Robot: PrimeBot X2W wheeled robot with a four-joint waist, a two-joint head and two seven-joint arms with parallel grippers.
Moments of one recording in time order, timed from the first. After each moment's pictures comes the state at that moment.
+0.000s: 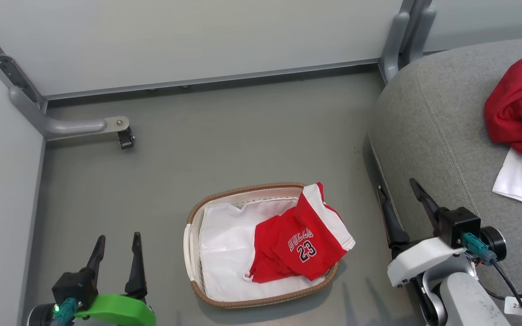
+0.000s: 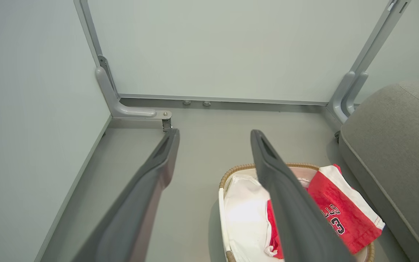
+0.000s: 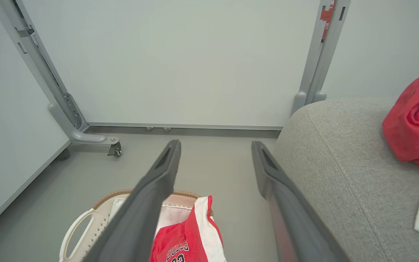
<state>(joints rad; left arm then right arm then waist) -0.03 0.07 -0.02 0.34 -0.22 -0.13 -0.26 -0.20 -0.05 0.09 0.32 0.13 0.13 -0.26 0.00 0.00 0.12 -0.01</state>
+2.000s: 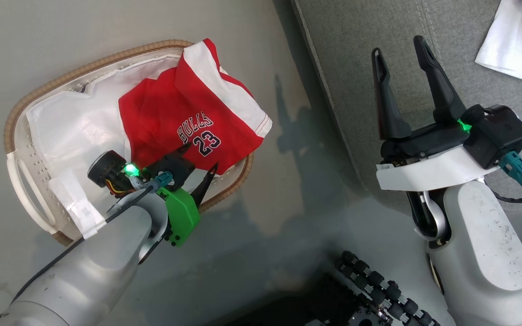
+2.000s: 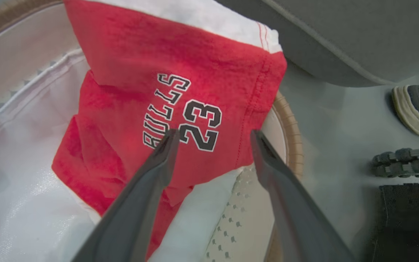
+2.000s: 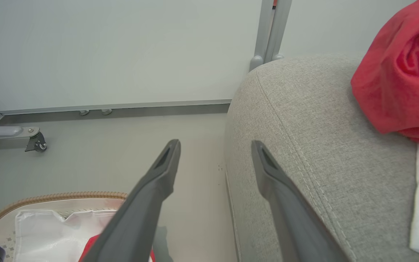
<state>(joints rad) -0.84 0.29 -1.14 0.86 -0.60 -0.13 -0.26 -0.48 -0.05 0.16 0.01 0.23 0.13 -0.26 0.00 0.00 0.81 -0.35</state>
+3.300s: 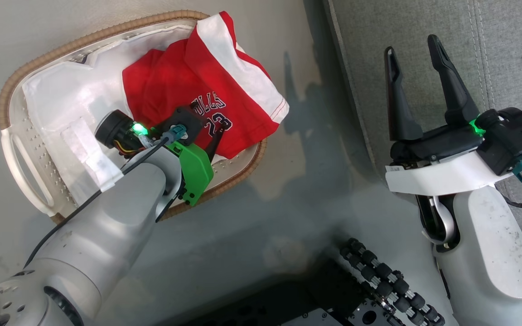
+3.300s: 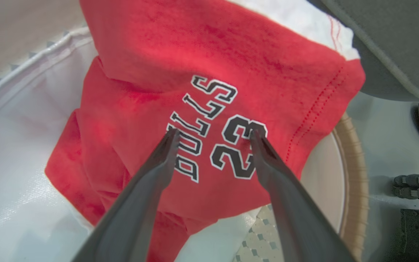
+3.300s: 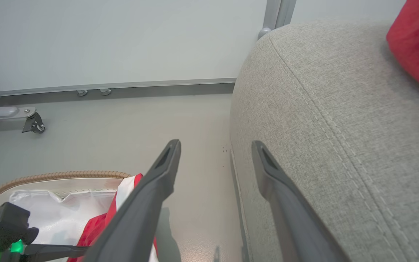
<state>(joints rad) -1.02 0.16 -1.23 1.06 -0.71 -0.13 -0.25 -0.45 -0.05 0.14 -0.04 0.22 0.13 -0.26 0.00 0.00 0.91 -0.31</state>
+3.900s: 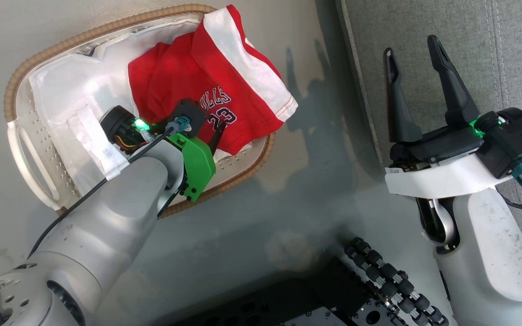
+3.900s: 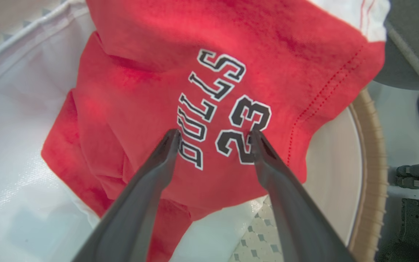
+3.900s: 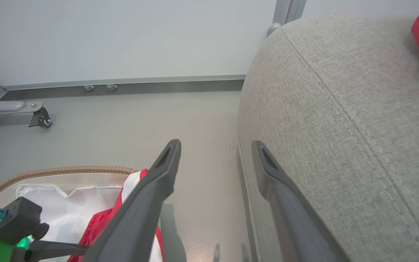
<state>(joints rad) -1.06 0.15 -1.28 1.07 -0.77 -0.13 -0.19 -0.44 -0.05 0.14 -0.06 0.20 0.13 -0.26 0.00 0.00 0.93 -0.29</state>
